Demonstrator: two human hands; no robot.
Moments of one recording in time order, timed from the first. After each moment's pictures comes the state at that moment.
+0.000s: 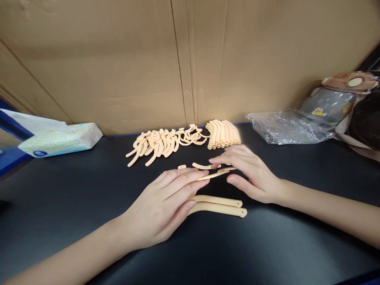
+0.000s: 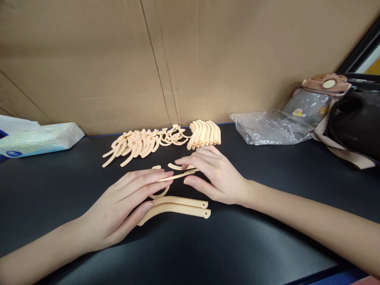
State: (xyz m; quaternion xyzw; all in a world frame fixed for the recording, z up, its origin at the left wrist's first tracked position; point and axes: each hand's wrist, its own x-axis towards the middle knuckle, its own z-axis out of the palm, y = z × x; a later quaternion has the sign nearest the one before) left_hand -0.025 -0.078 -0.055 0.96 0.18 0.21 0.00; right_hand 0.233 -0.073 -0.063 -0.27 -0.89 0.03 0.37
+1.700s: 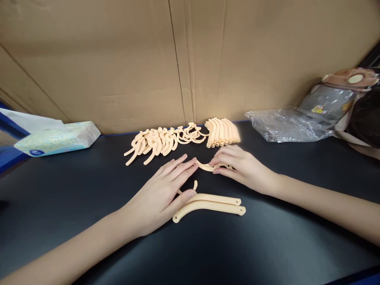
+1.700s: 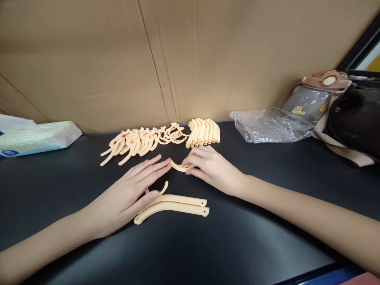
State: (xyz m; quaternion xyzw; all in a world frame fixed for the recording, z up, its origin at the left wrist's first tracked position) left_hand -0.023 -0.065 -0.064 0.94 0.32 0.10 0.06; right_hand 0.236 -0.055 -0.072 -0.33 -0.90 0.05 0.28
